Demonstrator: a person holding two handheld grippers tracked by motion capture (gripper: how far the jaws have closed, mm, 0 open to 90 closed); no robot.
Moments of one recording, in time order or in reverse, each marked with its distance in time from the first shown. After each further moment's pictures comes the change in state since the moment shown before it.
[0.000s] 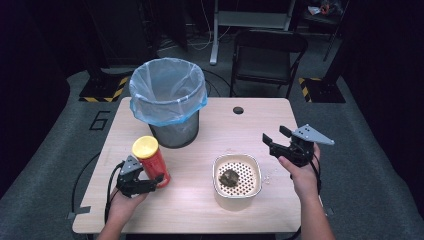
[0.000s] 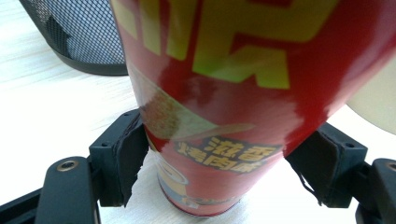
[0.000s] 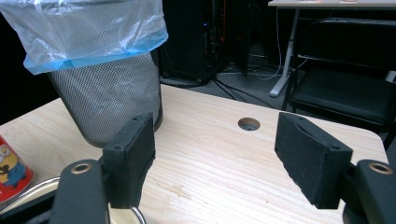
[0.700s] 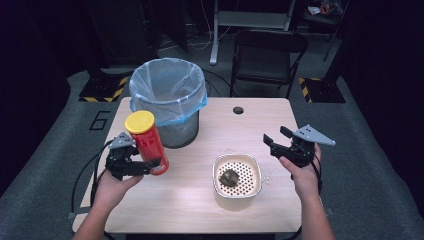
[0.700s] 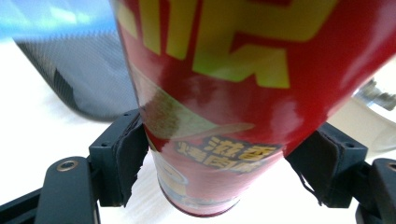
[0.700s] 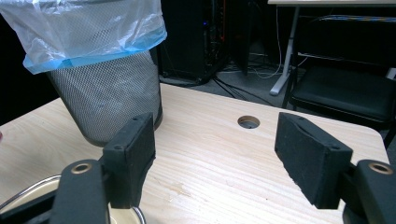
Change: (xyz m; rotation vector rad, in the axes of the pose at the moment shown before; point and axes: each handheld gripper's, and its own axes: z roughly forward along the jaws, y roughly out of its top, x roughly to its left) left arm -0.005 0.095 -0.051 0.036 -0.067 -0.001; right arm -0.002 -0.001 -0.002 0.002 0.000 0.013
